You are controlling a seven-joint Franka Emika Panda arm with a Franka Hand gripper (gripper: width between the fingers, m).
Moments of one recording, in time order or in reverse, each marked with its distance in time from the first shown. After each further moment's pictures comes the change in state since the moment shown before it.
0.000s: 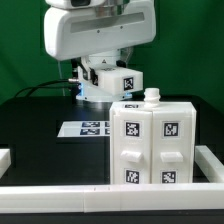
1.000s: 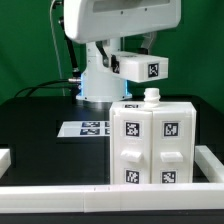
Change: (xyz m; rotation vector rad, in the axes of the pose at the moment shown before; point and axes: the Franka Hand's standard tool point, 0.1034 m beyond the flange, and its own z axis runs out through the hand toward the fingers) arm 0.046 -0.008 -0.027 -0.017 0.023 -0.008
